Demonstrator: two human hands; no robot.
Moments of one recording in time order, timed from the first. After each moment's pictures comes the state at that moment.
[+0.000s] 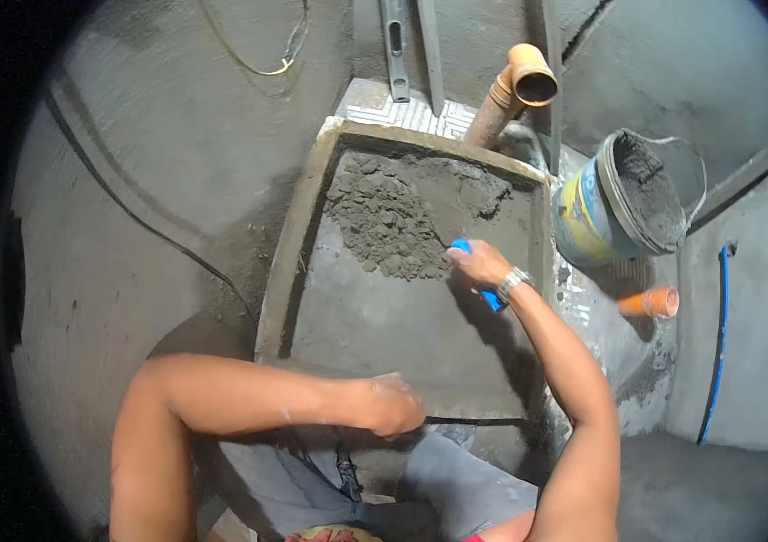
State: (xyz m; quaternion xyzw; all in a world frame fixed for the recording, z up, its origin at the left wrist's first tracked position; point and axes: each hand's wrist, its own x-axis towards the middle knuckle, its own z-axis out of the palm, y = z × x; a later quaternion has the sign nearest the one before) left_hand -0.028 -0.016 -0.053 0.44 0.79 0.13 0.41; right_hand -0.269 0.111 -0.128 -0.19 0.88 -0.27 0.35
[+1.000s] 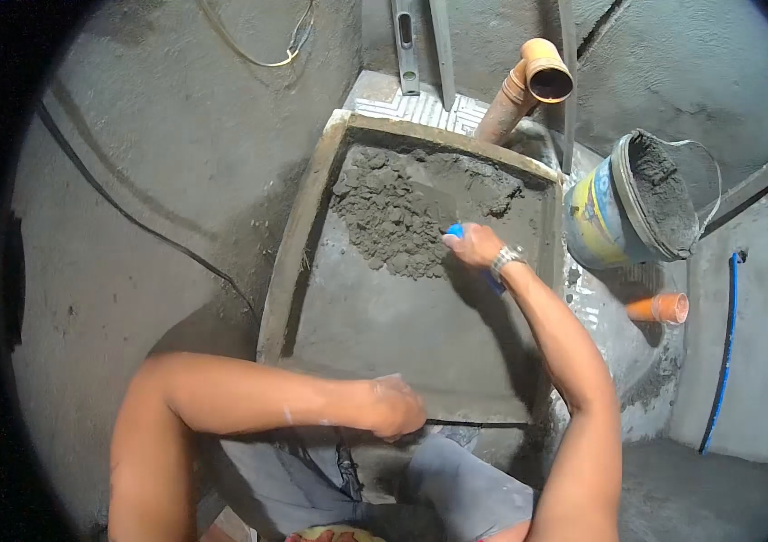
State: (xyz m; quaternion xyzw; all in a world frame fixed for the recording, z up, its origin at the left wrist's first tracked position) left_hand -0.033 -0.009 -0.070 0.42 0.77 0.09 0.46; right_hand -0.305 0.088 -0.170 -0.38 0.89 -0.16 0.20
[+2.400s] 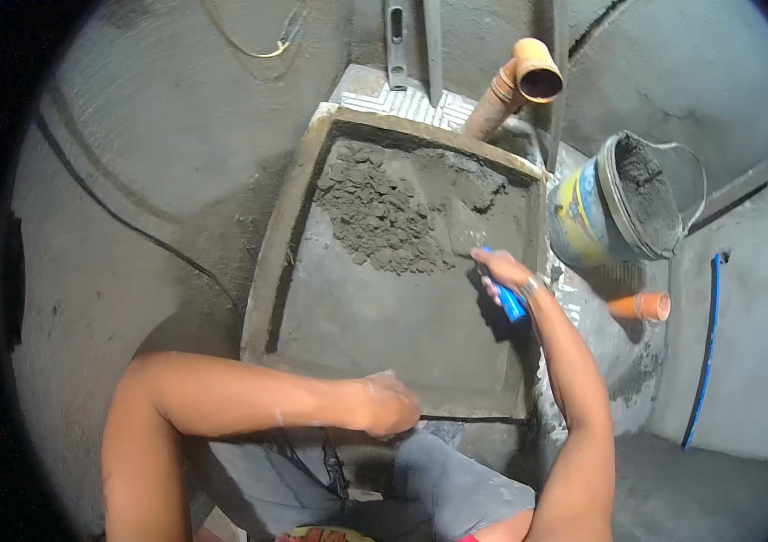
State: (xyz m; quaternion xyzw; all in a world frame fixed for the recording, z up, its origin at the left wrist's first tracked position) left_hand -0.033 -0.012 -0.062 0.42 0.79 0.17 0.42; right_hand -0.286 0.162 -0.144 0.05 0.76 -0.40 0.51
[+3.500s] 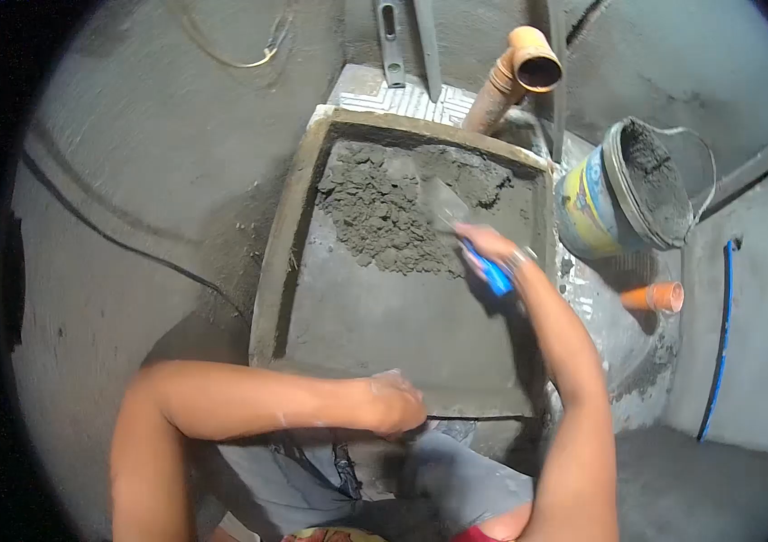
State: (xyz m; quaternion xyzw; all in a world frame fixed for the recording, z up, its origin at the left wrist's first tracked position) left_hand -0.047 -0.014 -0.050 0.41 0.79 0.16 0.44; right_hand -0.297 0.110 -0.149 -0.02 0.74 -0.44 0.51
